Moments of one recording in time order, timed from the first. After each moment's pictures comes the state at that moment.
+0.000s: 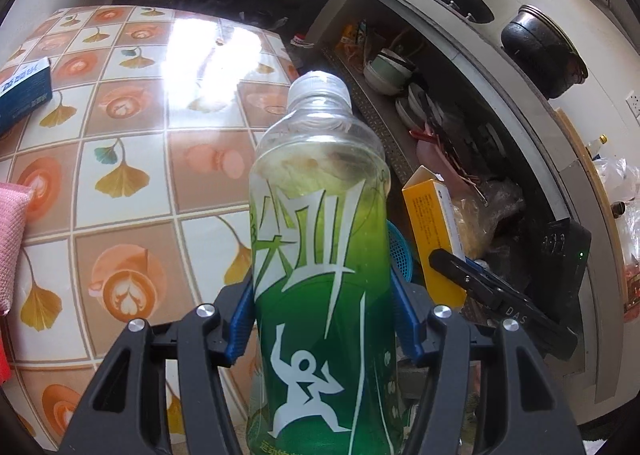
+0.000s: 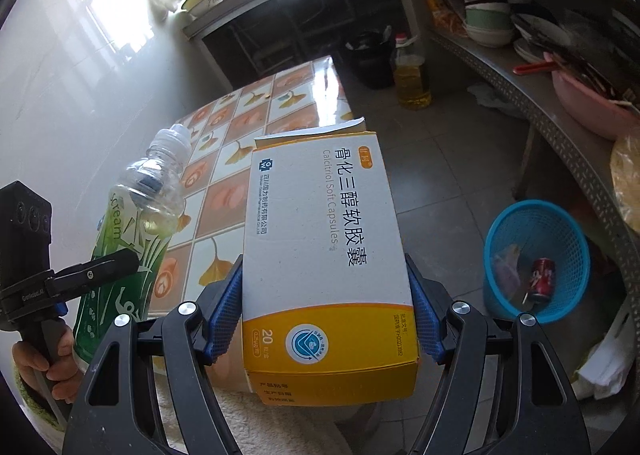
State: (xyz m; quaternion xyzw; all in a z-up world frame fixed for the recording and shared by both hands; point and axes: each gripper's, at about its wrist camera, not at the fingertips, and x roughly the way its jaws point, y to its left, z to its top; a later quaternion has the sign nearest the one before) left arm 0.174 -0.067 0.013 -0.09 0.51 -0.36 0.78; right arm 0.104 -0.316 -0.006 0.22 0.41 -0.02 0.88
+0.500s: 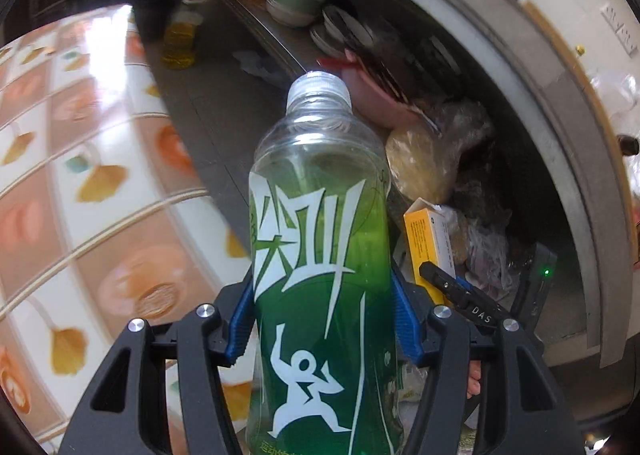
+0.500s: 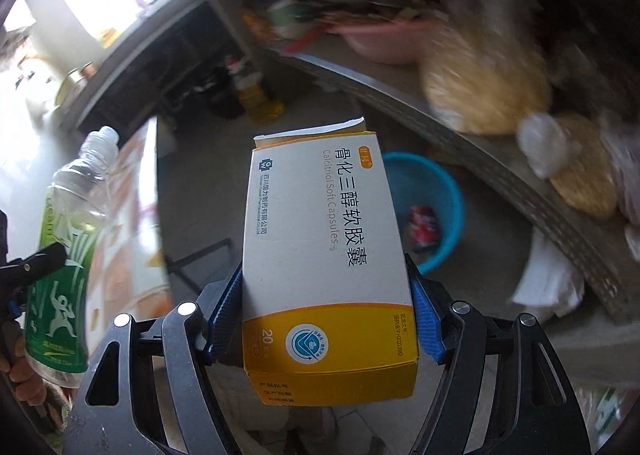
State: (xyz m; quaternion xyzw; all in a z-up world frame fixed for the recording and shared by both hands) left arm 0.173 -0.262 0.003 0.01 0.55 -0.46 0.69; right arm -0.019 -0.462 -0.065 0.33 0.40 -0.25 0.82
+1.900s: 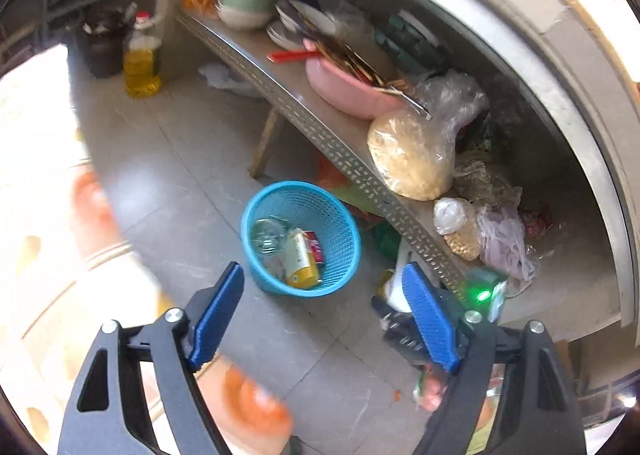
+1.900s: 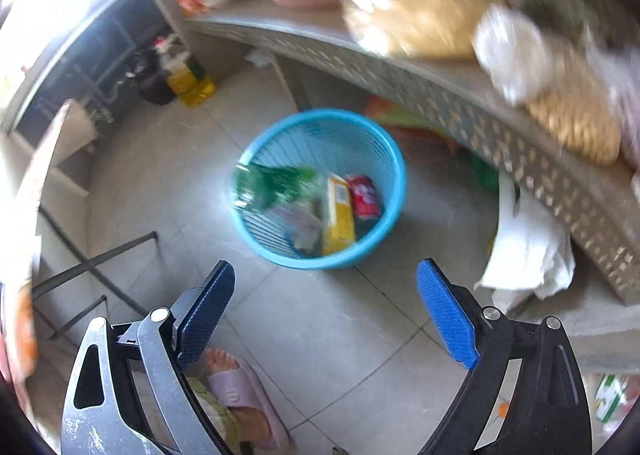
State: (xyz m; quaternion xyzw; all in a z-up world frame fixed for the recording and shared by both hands) left arm 0.159 -0.322 -0.015 0.06 0.49 -0.49 0.72; right arm -0.005 -0.477 -0.156 0.30 0.43 -0.31 0.80
